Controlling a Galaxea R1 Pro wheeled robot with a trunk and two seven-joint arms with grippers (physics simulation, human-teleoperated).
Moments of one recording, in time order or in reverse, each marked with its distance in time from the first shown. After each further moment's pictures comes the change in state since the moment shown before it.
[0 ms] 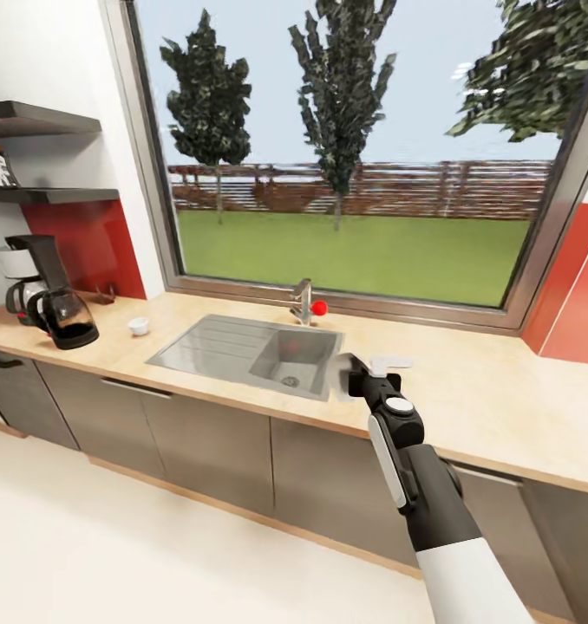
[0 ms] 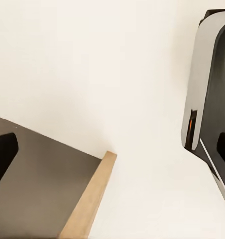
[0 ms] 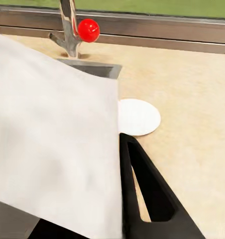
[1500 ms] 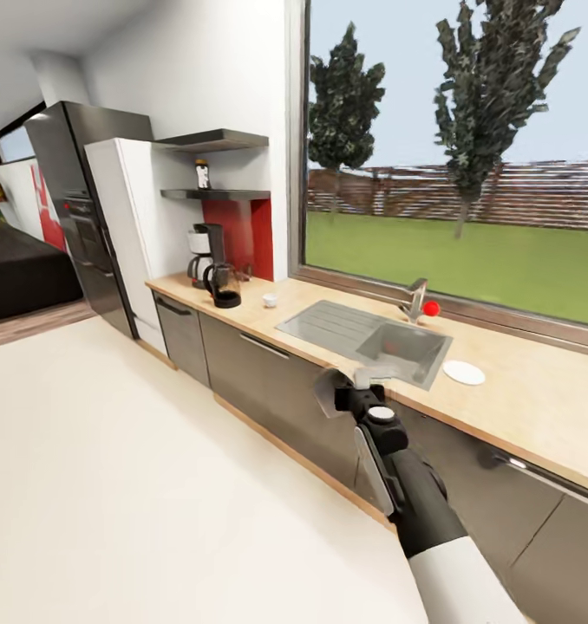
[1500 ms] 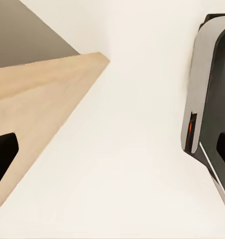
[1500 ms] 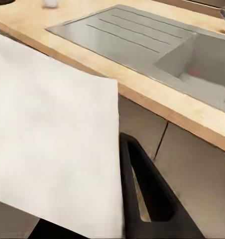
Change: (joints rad) left arm 0.000 0.001 0.002 0.000 0.003 0.000 0.000; right arm 0.001 0.003 0.070 0.095 -0.001 0.000 0.001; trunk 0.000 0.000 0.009
